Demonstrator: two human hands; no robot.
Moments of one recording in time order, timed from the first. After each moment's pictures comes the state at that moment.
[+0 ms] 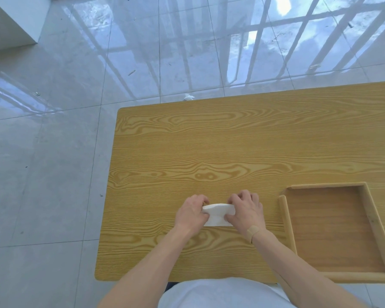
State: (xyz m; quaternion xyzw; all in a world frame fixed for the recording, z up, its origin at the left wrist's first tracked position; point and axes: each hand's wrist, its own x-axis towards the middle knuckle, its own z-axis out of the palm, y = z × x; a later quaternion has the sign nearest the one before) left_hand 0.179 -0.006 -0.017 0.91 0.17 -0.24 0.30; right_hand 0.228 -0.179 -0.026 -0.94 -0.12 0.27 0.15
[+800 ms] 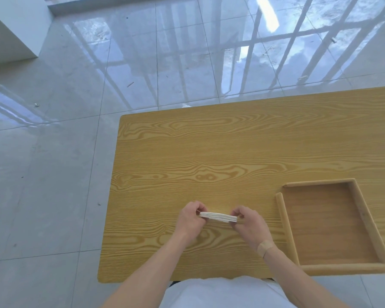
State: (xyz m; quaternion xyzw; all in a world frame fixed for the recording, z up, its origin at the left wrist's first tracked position) left_hand 0.149 -0.004 -0.017 0.84 0.23 -0.17 0.45; right_hand 0.187 -0.204 -0.016 -0.89 -0.06 0.27 0.36
